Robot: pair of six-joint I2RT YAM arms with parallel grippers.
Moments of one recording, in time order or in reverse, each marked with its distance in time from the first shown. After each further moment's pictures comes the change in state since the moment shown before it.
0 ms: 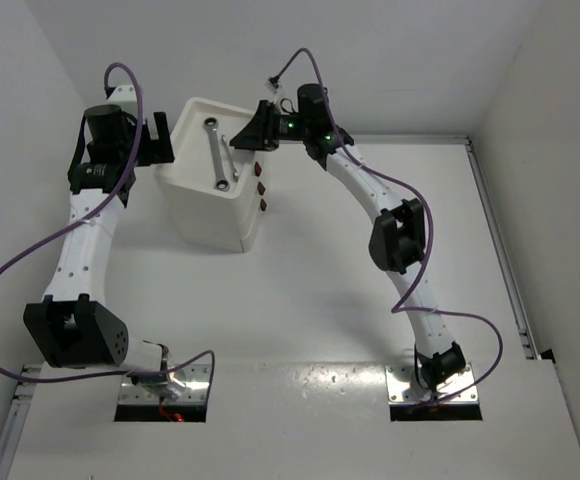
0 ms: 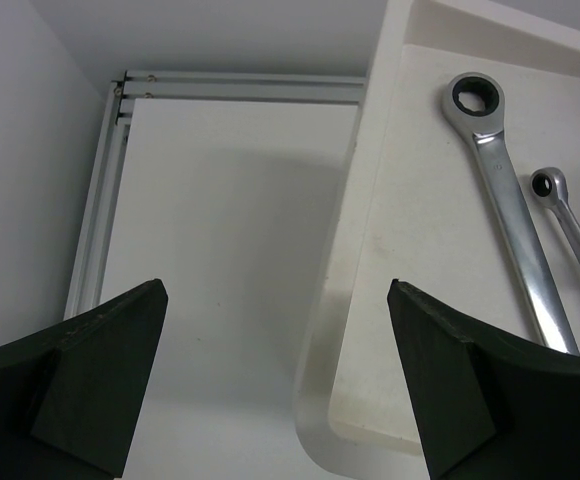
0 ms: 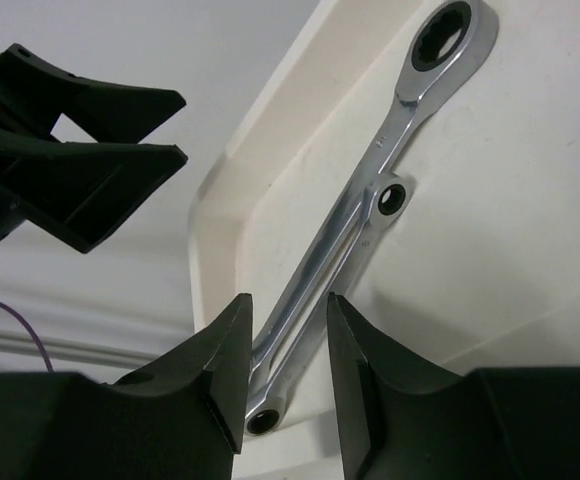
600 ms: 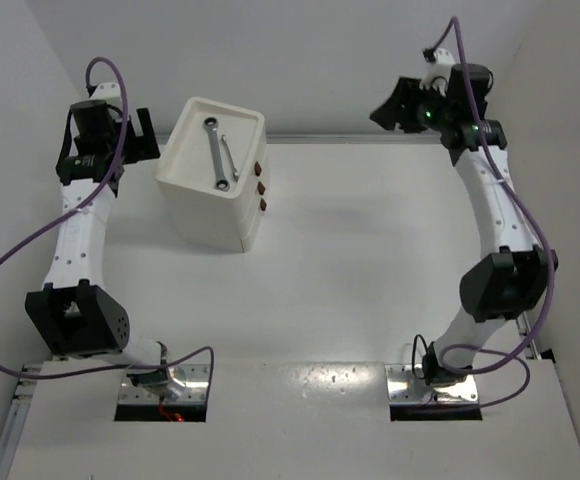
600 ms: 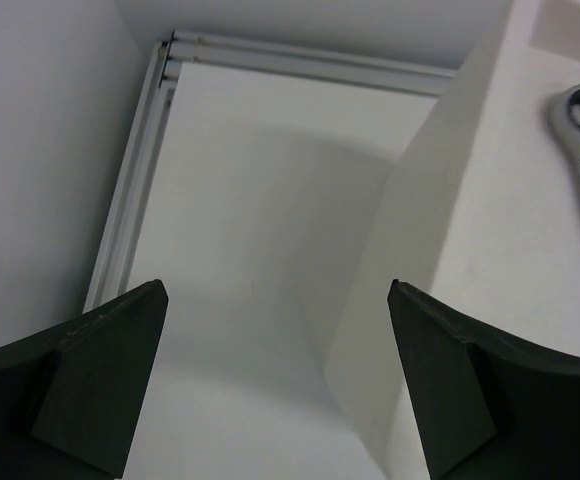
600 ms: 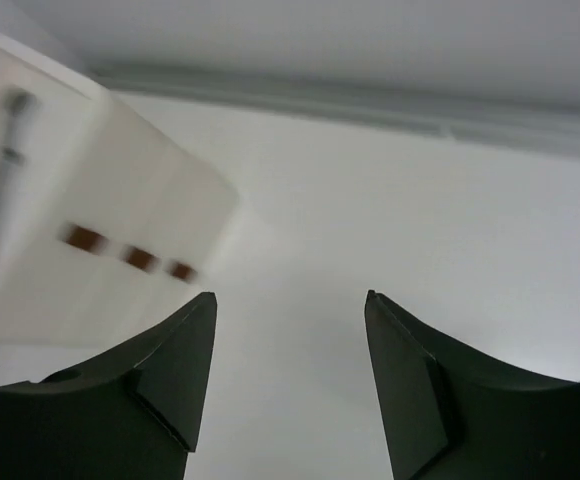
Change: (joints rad) left arm 0.082 0.070 0.080 -0.052 -0.013 -0.021; right arm -0.426 -0.756 -0.584 -0.356 0.372 -0.578
